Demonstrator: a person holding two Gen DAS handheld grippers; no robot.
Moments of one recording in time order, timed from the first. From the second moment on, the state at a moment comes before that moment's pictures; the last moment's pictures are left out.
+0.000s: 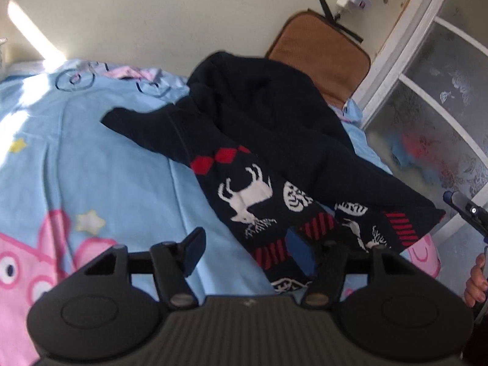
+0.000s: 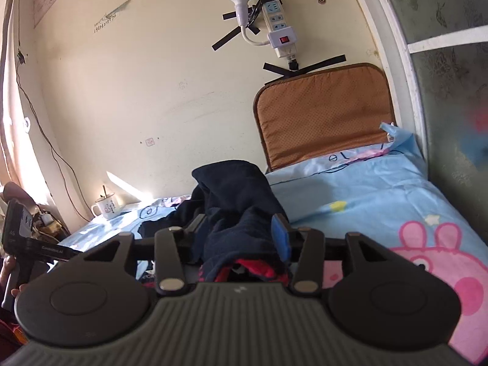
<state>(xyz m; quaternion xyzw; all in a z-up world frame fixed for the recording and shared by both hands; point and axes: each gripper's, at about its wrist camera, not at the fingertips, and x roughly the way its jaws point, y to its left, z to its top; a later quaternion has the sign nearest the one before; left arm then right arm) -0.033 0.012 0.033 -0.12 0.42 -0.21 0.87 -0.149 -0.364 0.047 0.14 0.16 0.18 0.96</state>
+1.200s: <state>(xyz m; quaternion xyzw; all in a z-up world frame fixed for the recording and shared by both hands) -0.135 -0.051 0.006 0.41 0.23 -0.15 0.87 -0.108 -0.335 -0.024 -0.05 0.28 0.18 0.94</state>
